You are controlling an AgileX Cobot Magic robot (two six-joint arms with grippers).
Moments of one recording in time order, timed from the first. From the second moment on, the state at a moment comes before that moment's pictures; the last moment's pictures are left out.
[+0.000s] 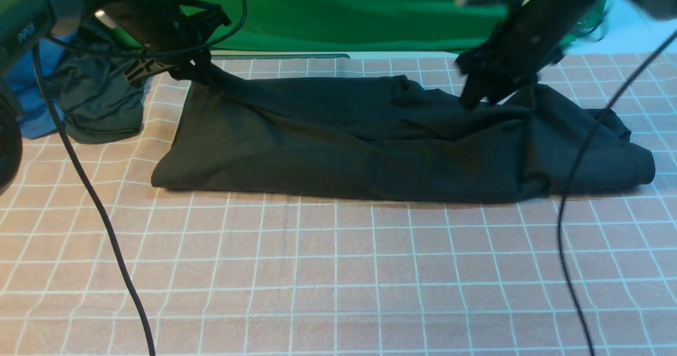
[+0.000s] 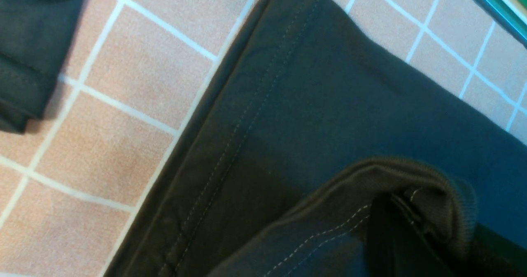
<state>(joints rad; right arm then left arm) 0.20 2.25 -2.08 0.28 1.21 -0.19 -0.02 2.21 -1.99 -0.14 0.92 -0.52</state>
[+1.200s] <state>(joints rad) 0.22 2.36 -2.08 0.27 1.02 -0.08 -0.02 2.21 -1.99 -0.15 0.93 -0.49</state>
